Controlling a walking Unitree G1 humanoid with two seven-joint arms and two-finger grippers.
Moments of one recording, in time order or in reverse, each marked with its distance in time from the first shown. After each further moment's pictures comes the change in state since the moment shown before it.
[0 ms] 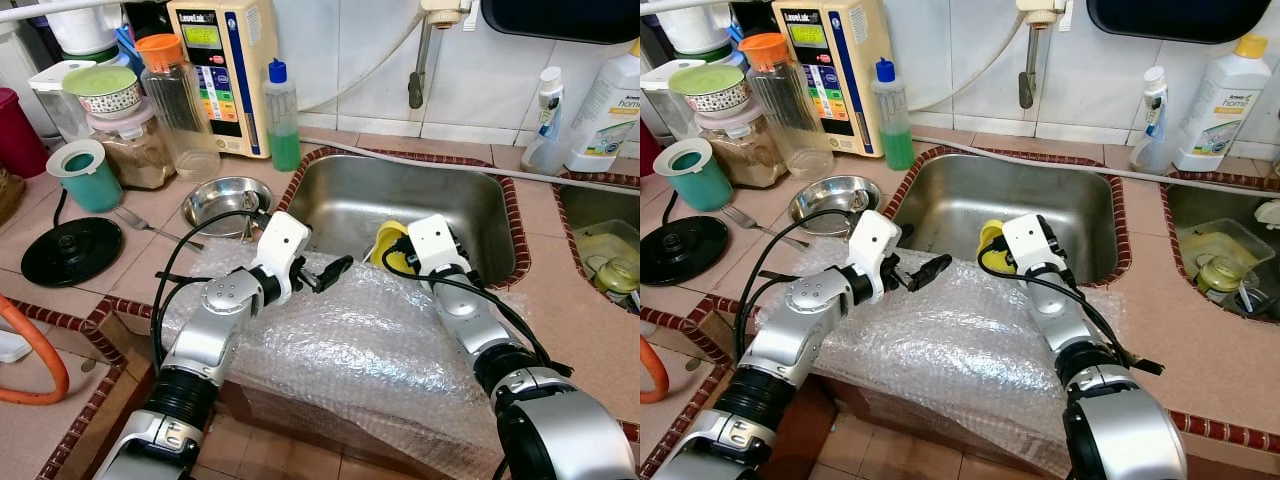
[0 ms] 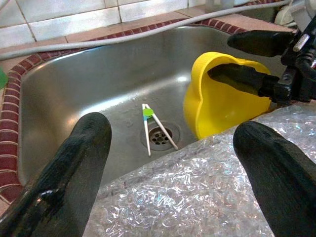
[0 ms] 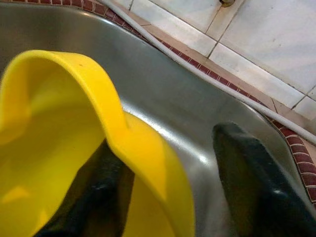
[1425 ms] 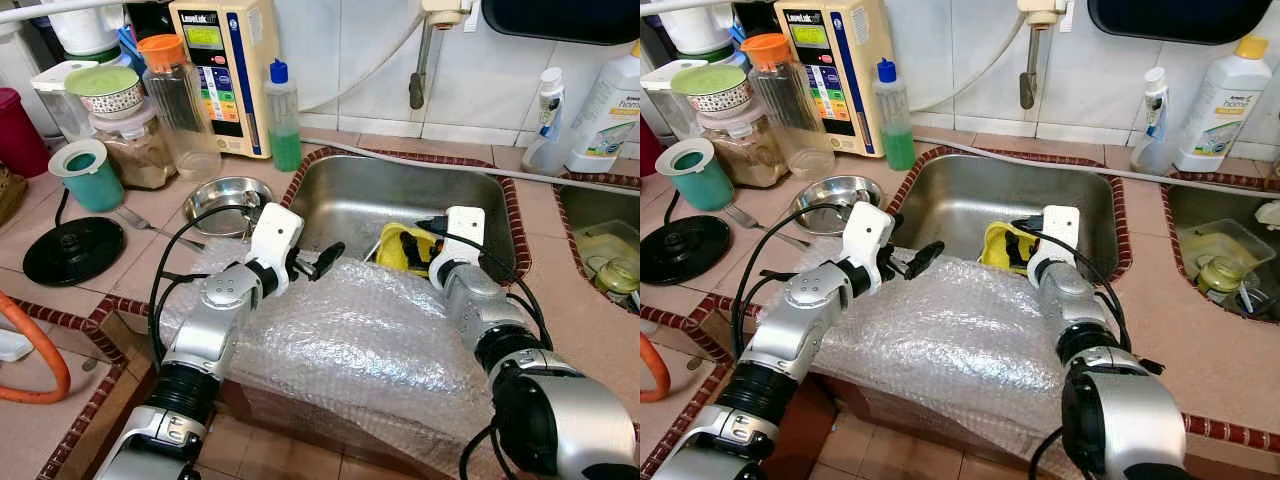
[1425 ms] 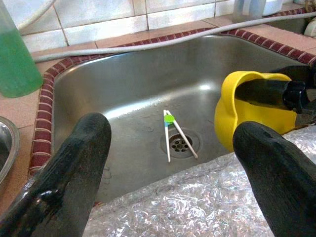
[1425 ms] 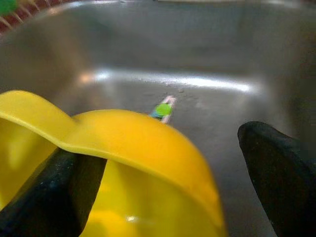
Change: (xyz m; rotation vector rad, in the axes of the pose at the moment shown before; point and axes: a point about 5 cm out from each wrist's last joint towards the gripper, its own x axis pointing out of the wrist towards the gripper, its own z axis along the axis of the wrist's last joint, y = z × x) left arm 0.002 0.008 0.005 -0.018 -0.020 0.098; right arm 0.009 -0.017 -0.006 0.507 0.226 0.000
